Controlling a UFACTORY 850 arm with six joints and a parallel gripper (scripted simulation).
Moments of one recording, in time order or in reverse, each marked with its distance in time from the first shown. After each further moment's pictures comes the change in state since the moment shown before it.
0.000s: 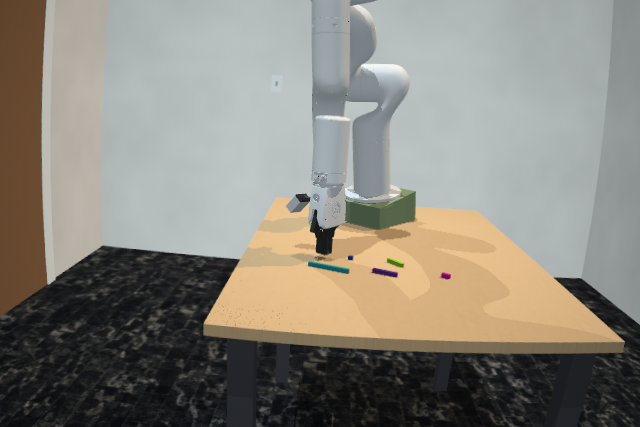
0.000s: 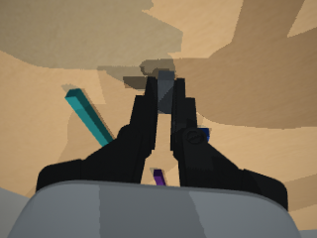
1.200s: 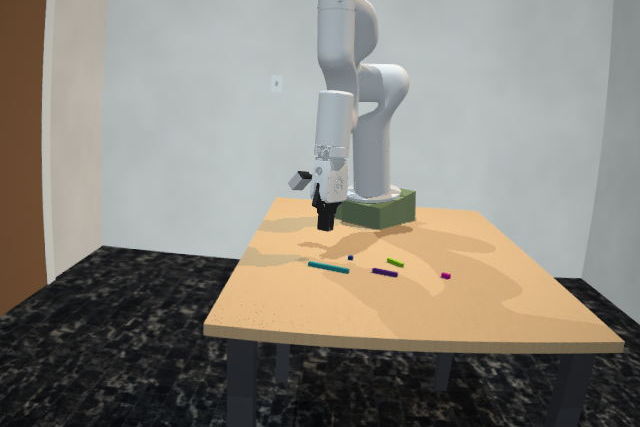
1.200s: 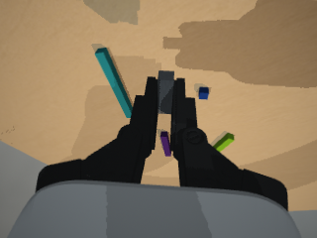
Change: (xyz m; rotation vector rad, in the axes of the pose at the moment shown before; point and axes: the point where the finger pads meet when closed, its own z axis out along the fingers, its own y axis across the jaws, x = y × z) arm 0.000 0.000 -0.060 0.056 -0.020 0.001
